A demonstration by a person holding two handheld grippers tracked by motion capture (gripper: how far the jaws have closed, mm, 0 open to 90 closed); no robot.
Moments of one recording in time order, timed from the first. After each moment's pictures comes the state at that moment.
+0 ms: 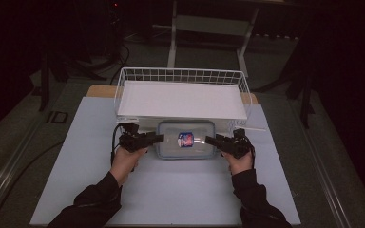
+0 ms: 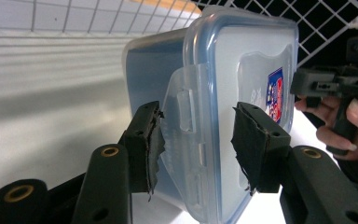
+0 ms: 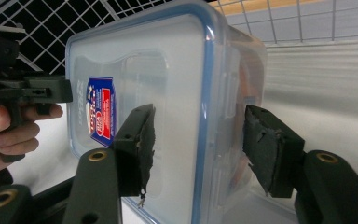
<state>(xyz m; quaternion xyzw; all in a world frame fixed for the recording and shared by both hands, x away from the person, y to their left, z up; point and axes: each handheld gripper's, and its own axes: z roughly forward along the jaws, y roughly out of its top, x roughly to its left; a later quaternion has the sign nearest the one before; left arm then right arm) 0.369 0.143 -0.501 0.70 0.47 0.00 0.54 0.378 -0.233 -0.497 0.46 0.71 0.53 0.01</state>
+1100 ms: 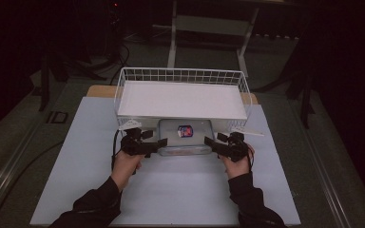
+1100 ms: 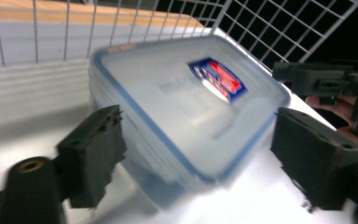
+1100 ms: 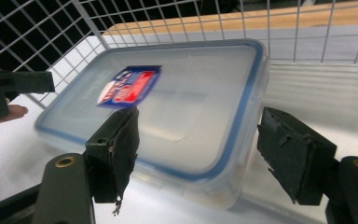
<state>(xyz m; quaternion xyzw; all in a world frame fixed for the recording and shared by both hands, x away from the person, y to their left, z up) 0.341 0.133 -0.494 0.72 0.43 0.07 0.55 0.354 -0.217 -0.486 0.47 0.71 0.51 0.12</state>
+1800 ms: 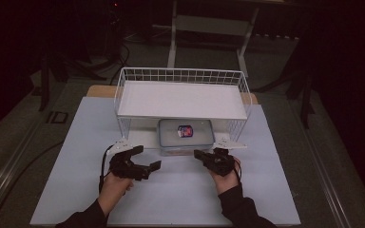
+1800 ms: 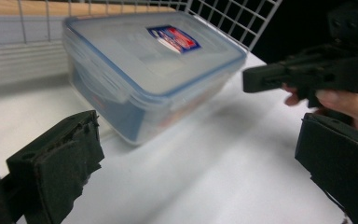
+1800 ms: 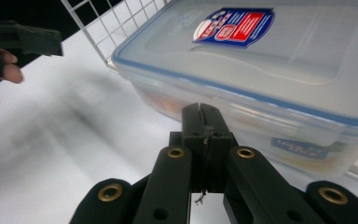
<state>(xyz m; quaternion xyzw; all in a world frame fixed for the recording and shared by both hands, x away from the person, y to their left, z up) 0.275 0.145 -0.492 0.73 0.40 0.08 0.55 0.315 -0.176 -0.497 0.40 0.77 0.49 0.09</state>
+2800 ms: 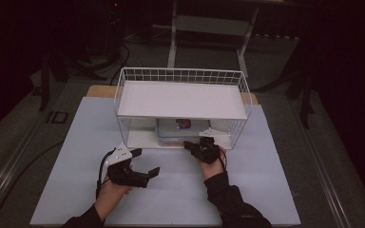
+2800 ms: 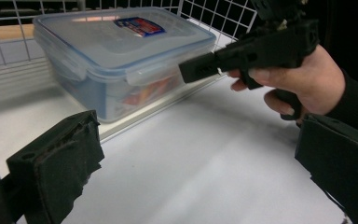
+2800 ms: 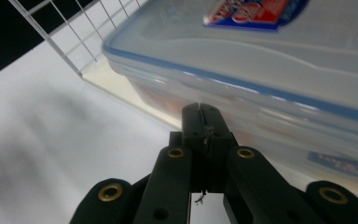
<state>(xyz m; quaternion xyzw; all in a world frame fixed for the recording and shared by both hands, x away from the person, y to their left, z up) 0.261 0.146 -0.495 0.74 0.36 0.13 0.55 0.358 -0.140 -0.511 0.41 0.77 0.48 0.09</state>
